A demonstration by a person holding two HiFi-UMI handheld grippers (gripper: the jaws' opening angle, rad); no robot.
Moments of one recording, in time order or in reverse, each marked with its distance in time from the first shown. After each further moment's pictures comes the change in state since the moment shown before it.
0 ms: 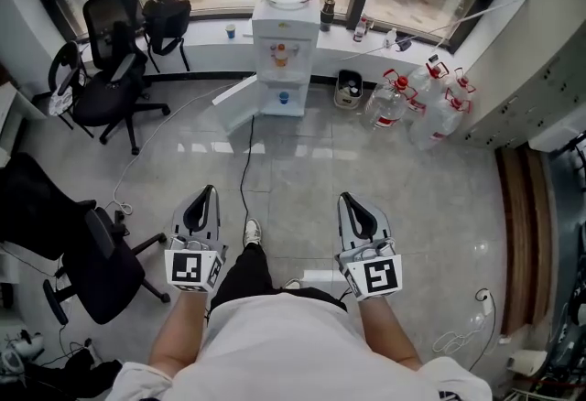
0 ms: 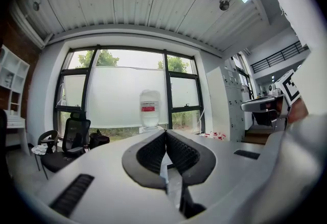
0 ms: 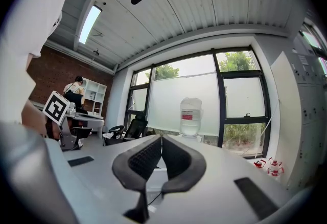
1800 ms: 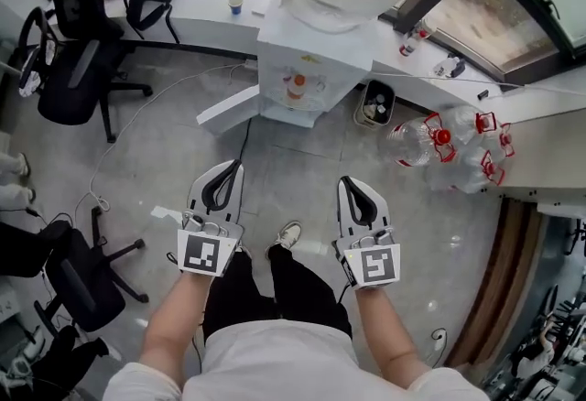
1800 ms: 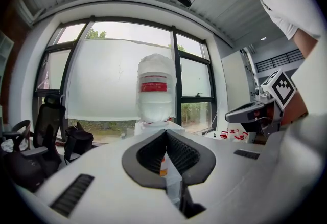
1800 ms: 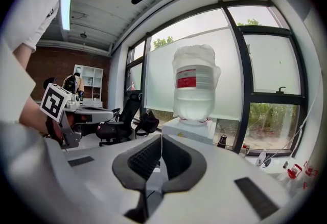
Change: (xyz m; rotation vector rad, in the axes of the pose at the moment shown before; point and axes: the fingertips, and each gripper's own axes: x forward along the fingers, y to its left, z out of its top) left arm 0.458 0.124 -0.073 -0.055 0.079 -0.045; right arm 0.454 -0.185 -0.121 0.022 0.233 0.143
